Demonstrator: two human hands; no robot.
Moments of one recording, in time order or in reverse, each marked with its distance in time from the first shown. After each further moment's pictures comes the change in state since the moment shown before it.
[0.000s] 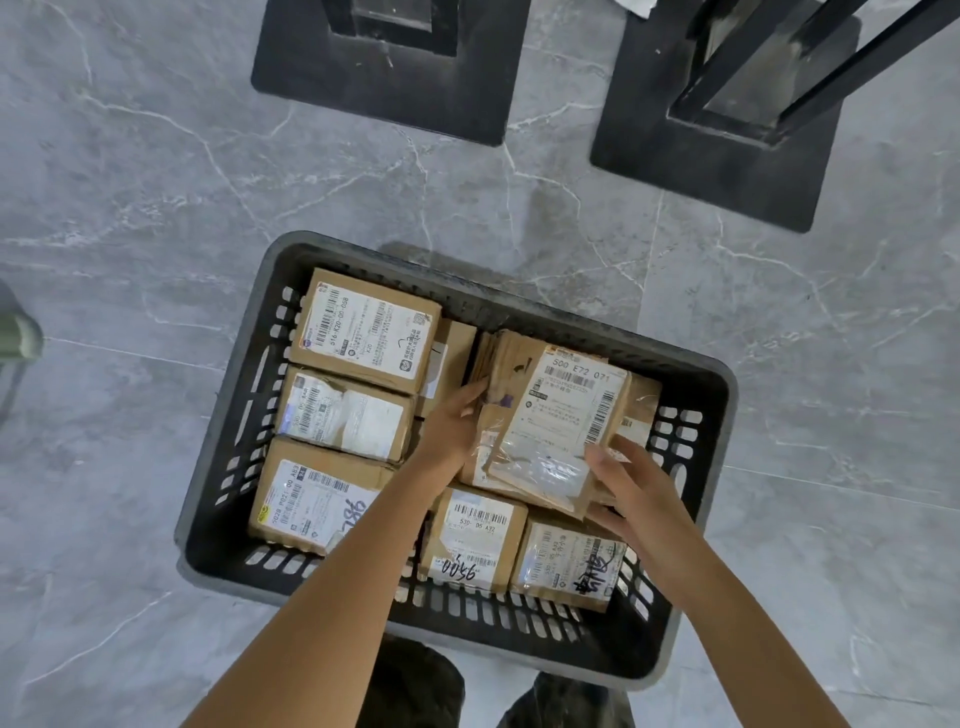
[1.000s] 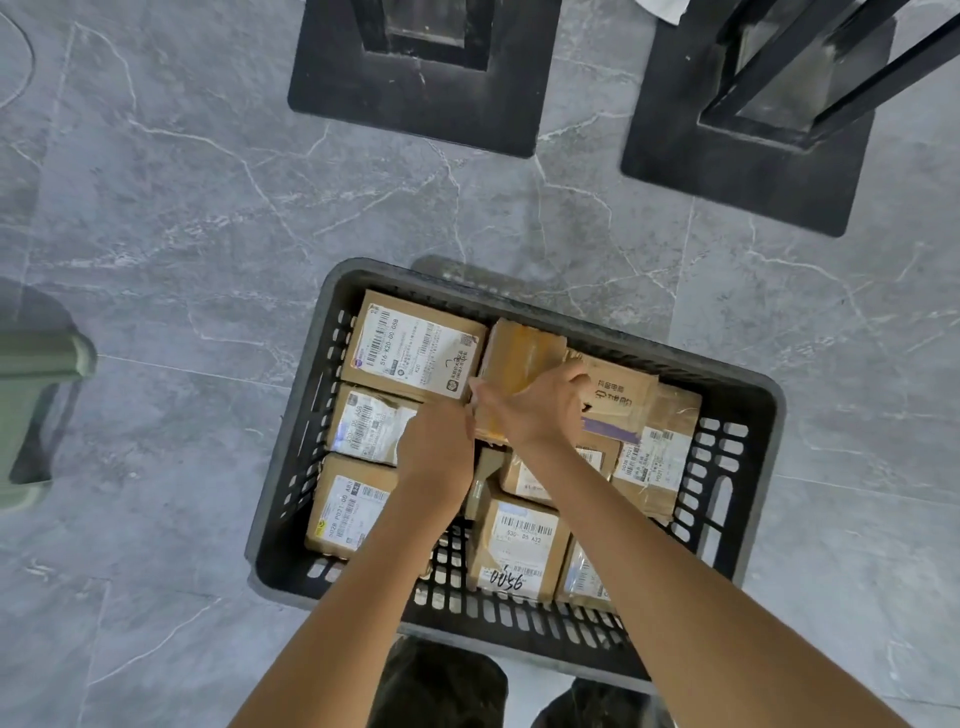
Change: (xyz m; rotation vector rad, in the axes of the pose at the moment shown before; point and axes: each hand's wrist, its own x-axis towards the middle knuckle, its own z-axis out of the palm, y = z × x) left_hand -0.038 0.032 -0.053 0.937 0.301 0.162; right_hand 0.073 -0.049 0.152 -0.666 0.395 -0.100
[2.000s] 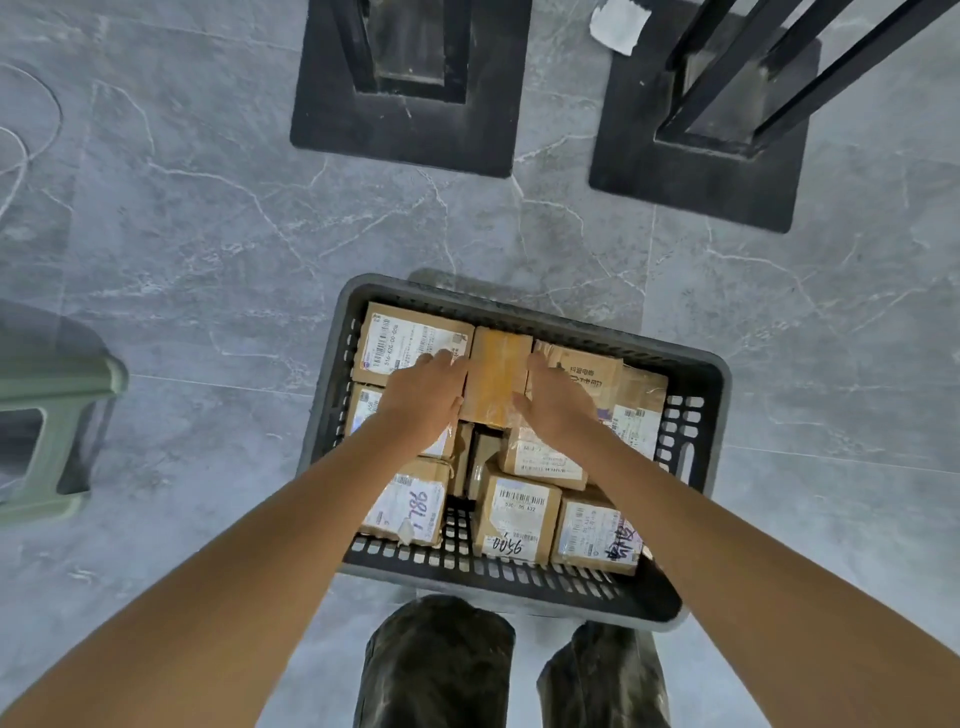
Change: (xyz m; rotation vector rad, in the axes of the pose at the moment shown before) left_hand 0.000 0.006 -0.064 0.627 -0.038 0.493; right_hand -0.017 0.015 -0.051 -0.490 -0.196 -0.383
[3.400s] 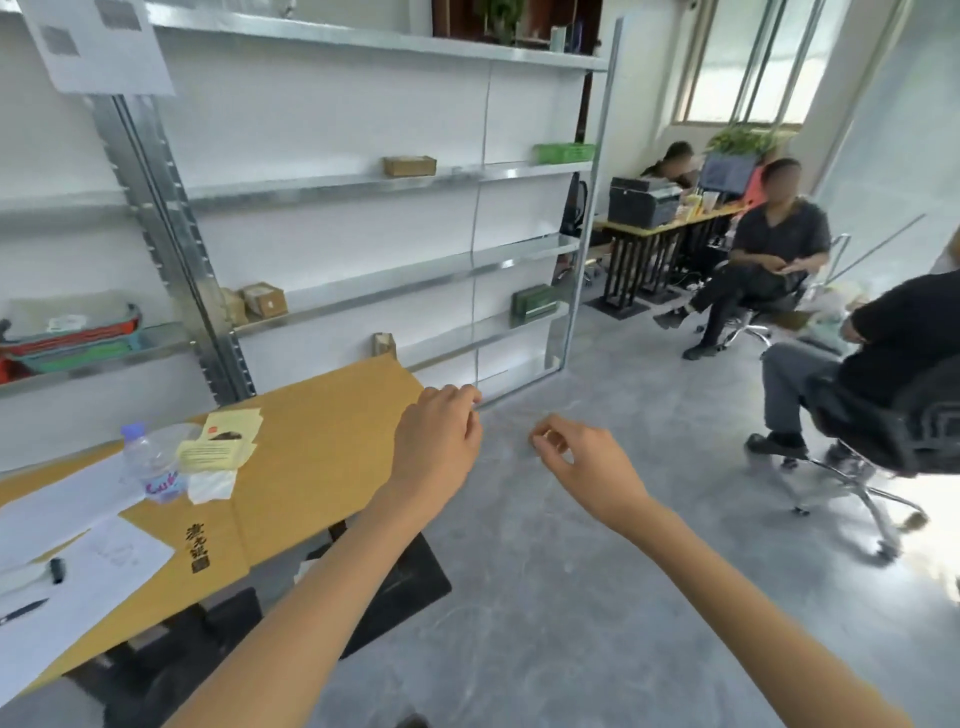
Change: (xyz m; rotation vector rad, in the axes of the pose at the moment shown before) left_hand -0.376 0.505 -0.633 -0.118 0.914 0.811; right_hand -0.690 0.151 -0.530 0.331 1.229 0.040
